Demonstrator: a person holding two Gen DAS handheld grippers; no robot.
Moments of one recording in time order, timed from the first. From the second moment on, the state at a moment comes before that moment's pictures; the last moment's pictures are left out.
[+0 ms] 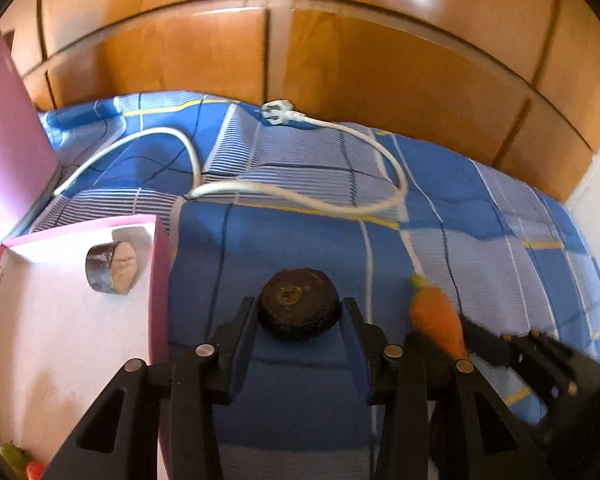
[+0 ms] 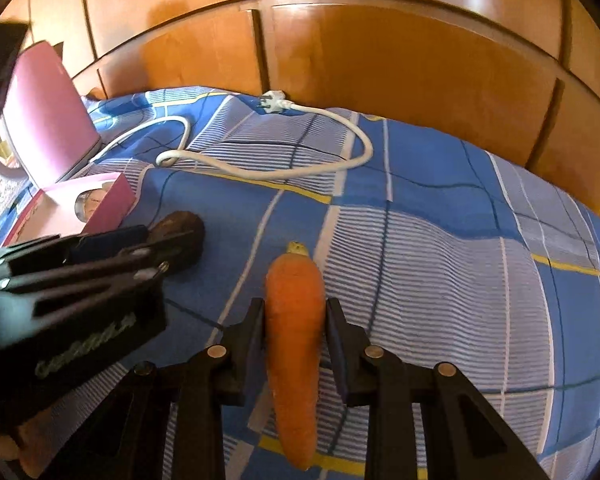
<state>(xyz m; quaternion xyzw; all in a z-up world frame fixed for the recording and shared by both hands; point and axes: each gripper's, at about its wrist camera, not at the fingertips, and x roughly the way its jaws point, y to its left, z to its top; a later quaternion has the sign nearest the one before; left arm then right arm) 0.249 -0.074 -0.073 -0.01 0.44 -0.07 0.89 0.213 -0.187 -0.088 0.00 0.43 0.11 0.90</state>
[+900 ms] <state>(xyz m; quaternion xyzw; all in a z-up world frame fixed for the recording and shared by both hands) 0.092 -0.105 -0.083 0.01 0.41 -0.13 0.90 0.092 -0.254 -0.099 0.02 0.44 0.02 0.90</state>
